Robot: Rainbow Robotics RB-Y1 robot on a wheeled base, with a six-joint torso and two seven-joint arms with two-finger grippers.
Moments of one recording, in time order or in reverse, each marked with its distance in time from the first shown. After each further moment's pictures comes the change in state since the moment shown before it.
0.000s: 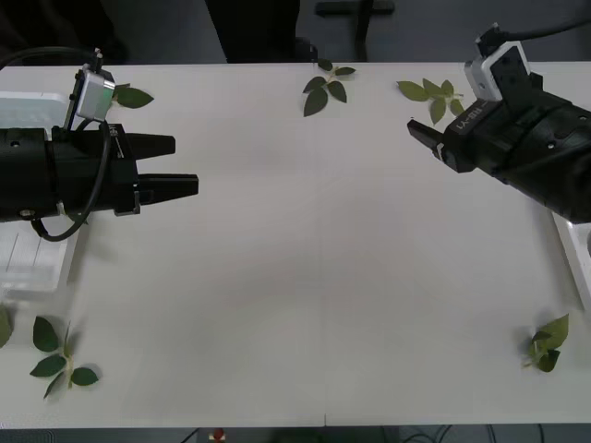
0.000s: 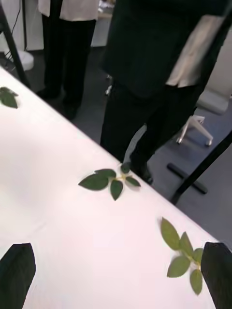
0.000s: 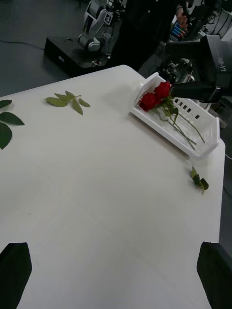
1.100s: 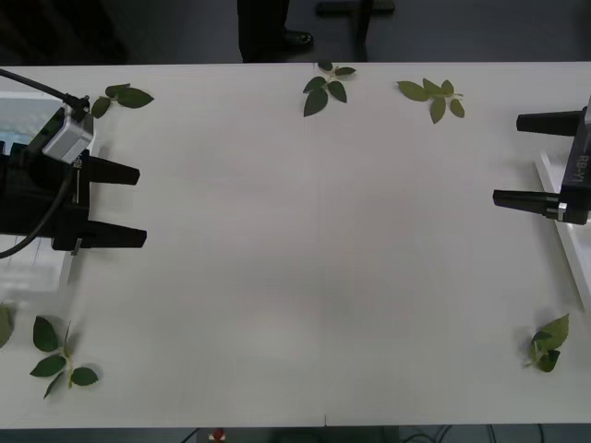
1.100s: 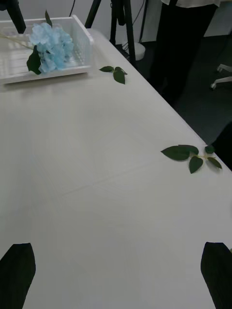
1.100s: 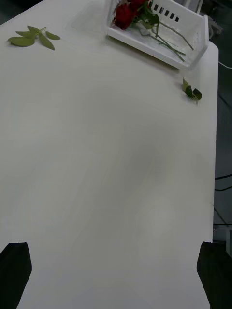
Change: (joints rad) right arm -0.033 0.073 -0.509 0.270 -0.842 0.746 0.737; left arm -0.026 0.000 0.163 0.013 -0.094 0.431 -0.174
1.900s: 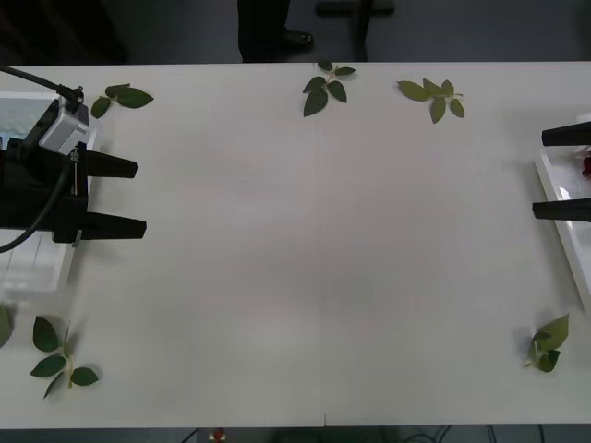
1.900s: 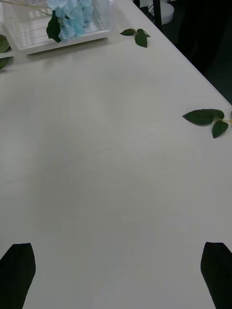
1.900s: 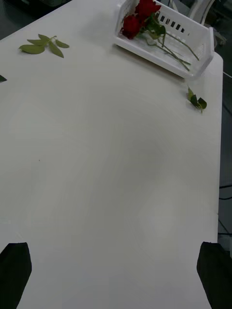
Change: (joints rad) right arm -0.041 -0.180 0.029 0.158 -0.077 0.109 0.000; left arm -0.004 0.000 0.003 0.022 0.008 -0.031 0.000
